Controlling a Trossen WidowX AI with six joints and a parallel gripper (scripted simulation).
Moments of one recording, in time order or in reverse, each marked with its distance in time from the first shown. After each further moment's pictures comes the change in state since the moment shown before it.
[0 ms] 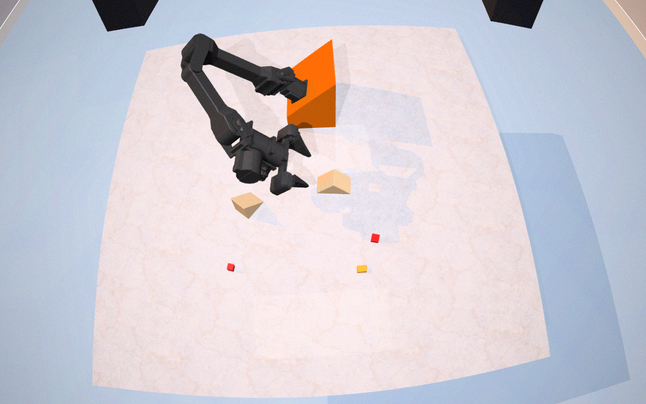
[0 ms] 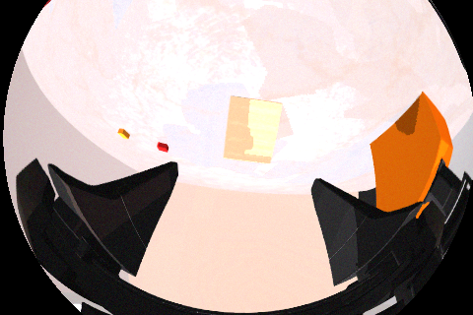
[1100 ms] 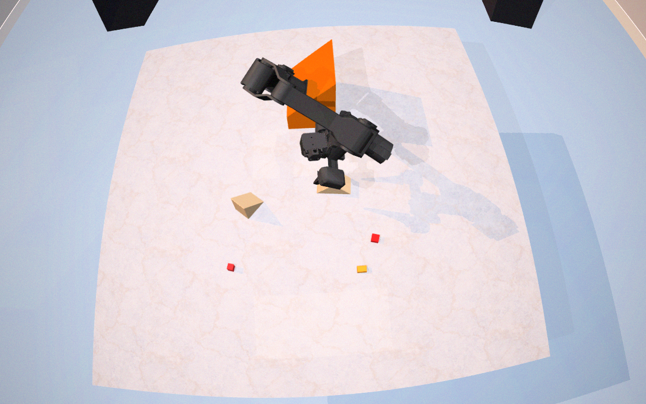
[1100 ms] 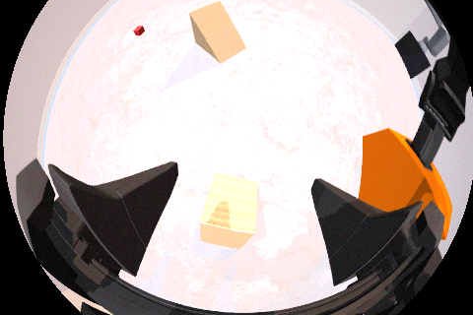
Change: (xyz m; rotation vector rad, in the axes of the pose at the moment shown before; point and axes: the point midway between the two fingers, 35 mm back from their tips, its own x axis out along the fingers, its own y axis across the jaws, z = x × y) arm 0.027 -0.006 -0.051 -0.104 -1.269 -0.027
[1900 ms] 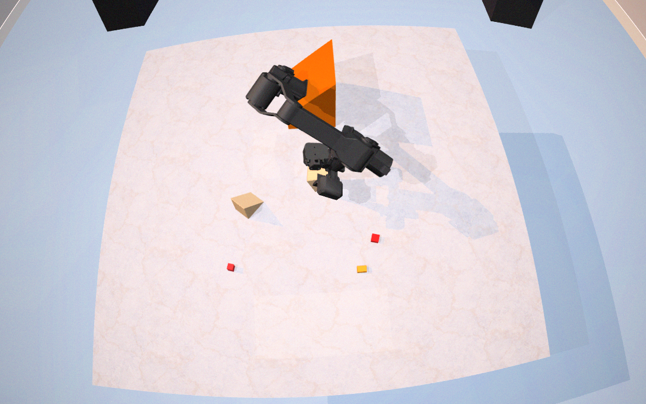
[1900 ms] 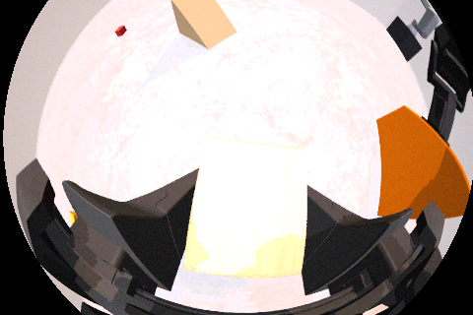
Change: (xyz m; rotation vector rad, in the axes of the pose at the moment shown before) arm 0.040 0.001 -0.023 0.081 -0.048 -0.039
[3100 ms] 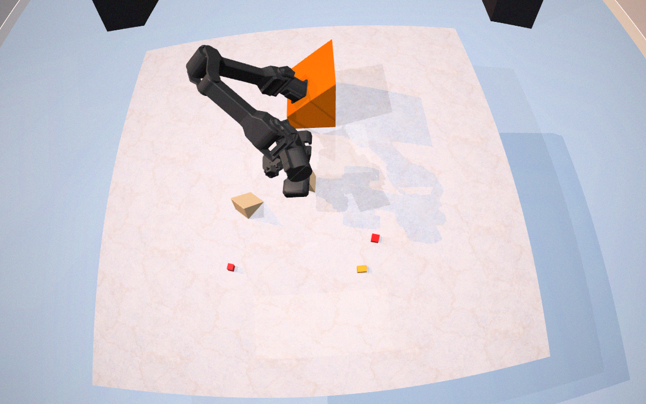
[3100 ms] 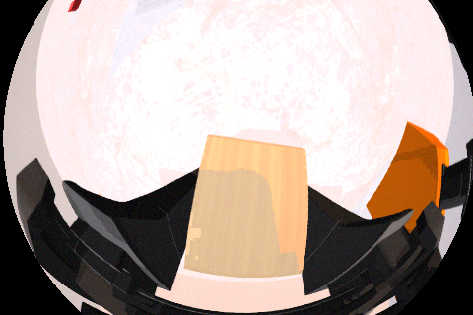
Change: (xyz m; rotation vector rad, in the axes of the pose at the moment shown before) arm 0.033 0.001 0.040 -0.004 0.707 -0.001
